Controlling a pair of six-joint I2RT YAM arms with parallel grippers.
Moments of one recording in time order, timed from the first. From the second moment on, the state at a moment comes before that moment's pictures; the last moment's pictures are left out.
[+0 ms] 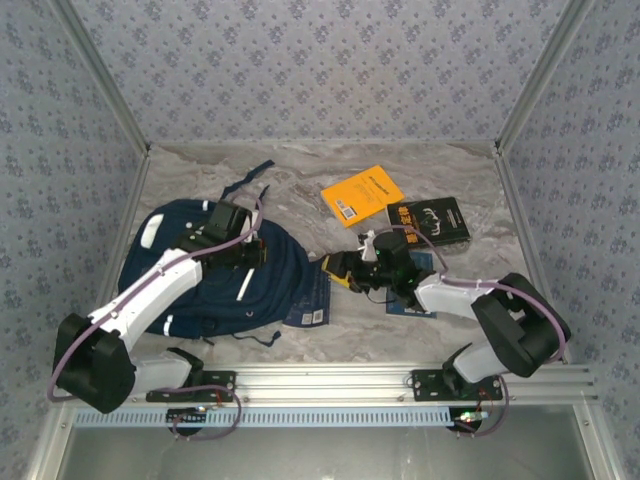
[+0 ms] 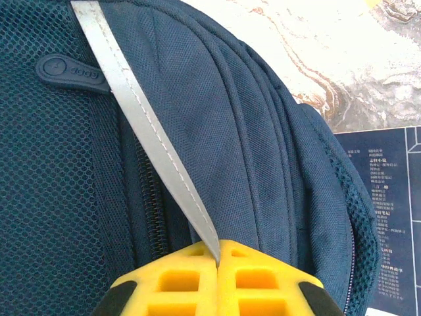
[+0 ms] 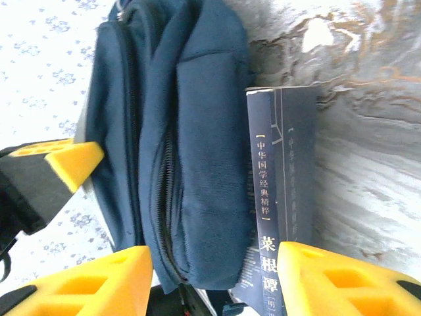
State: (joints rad) left arm -0.49 1.25 0.92 -0.66 0.09 -0.36; right arm 0.65 1.45 0.51 0.48 -0.53 1.16
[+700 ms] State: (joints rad) left arm -0.49 1.25 0.92 -0.66 0.10 -0.36; right arm 0.68 1.82 0.45 0.94 -0.56 1.31
